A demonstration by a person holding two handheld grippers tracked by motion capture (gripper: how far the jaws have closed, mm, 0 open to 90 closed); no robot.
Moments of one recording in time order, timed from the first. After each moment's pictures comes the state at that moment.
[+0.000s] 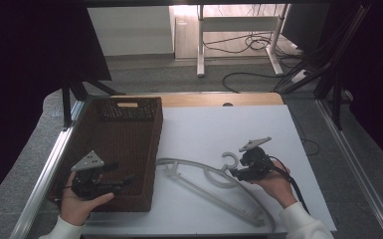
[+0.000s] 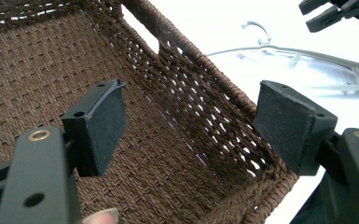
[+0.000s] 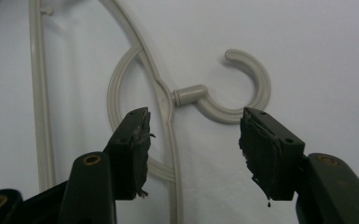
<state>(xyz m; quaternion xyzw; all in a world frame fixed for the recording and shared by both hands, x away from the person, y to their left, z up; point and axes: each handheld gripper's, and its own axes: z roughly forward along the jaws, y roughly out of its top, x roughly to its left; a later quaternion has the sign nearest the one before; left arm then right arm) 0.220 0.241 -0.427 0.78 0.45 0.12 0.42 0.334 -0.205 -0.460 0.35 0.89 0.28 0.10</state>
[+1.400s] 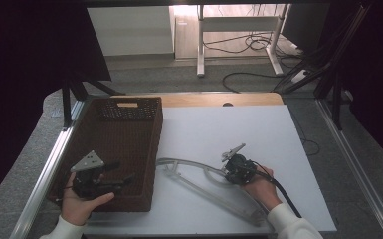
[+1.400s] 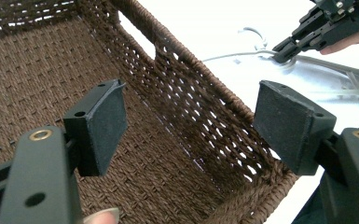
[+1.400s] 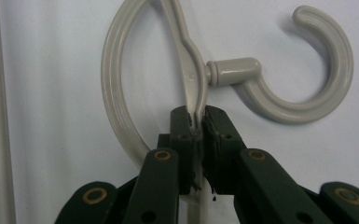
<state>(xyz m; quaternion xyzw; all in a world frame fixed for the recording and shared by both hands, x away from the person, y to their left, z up) 0.220 0.240 -0.427 0.78 0.44 0.12 0.44 0.341 -0.171 -0.500 0.31 0.93 0.18 0.09</state>
